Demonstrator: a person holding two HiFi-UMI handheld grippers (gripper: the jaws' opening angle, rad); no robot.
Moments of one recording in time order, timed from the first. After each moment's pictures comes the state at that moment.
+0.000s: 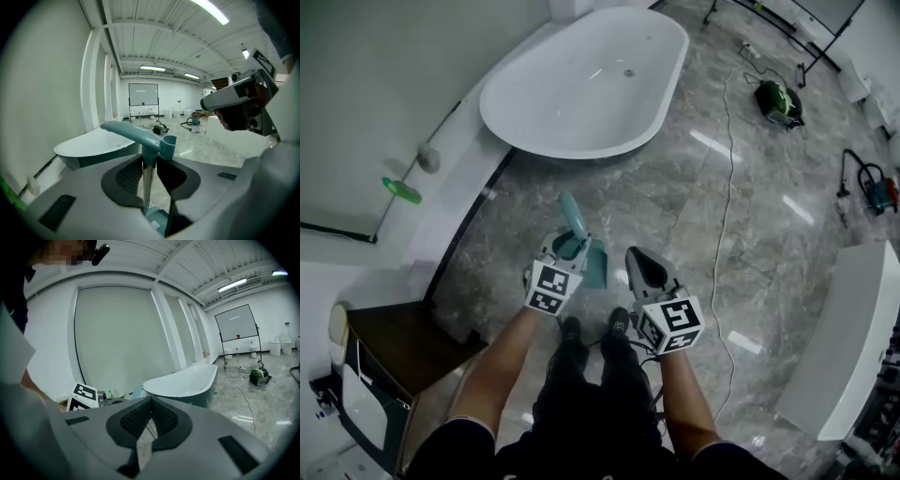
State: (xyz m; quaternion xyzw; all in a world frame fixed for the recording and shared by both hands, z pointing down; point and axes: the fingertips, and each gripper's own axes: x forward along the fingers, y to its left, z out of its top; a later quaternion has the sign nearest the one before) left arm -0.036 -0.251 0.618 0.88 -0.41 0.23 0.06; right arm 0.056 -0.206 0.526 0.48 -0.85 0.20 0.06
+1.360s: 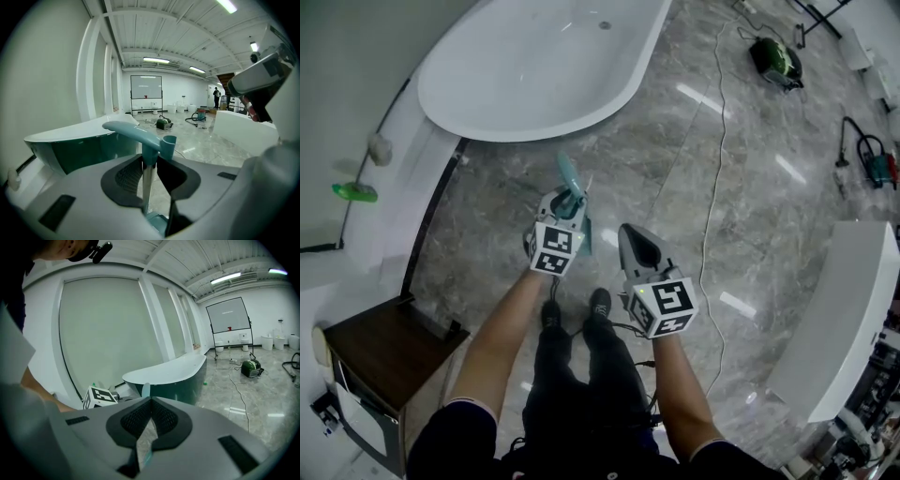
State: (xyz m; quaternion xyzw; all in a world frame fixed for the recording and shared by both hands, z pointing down) left arm 0.051 -0.375 0.758 0.86 -0.43 0.25 0.09; right arm 0.131 -0.294 0.636 0.50 -0.82 0.24 0.10
